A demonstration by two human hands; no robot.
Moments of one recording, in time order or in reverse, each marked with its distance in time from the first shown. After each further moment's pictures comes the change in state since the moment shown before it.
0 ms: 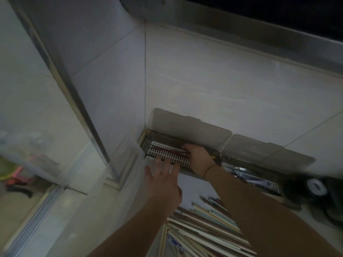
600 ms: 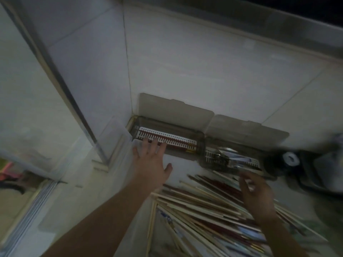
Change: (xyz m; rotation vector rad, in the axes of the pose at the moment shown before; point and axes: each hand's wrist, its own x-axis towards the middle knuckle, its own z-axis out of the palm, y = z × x) left_hand 0.001 -0.008 0.010 -0.025 0.109 0.067; right_hand -0.234 0.108 0.012 0.343 0.649 0.351
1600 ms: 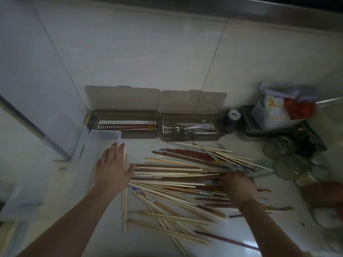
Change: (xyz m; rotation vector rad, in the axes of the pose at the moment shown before) left_hand -0.071 0.010 0.001 -0.036 -0.021 0.013; right_hand -0.106 0.068 -0.058 -0.723 -0.312 0.253
